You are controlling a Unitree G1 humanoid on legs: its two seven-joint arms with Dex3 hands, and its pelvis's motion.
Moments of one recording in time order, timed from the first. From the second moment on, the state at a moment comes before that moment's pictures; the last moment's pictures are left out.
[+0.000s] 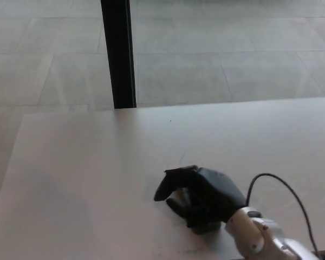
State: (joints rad) left_arm 0.02 0.49 0.57 0.92 -0.28 0.02 0.12; right_arm -0.56 -0.24 0.49 0.72 -0.47 -0.30 -0.18
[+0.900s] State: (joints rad) left_arm 0.06 0.49 0.60 0.88 -0.30 0.02 0.12; right_arm -0.48 -0.47 0.05 0.91 -0.30 -0.33 -0.15
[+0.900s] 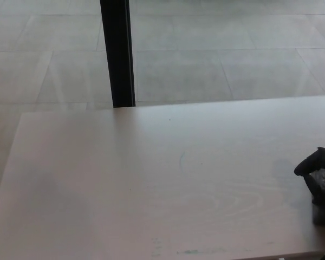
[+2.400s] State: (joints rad) left_arm 0.08 0.49 0.61 0.89 -0.30 0.02 0.12; right_arm -0.51 -0.73 -0.43 0.44 -0.02 0.01 0.17
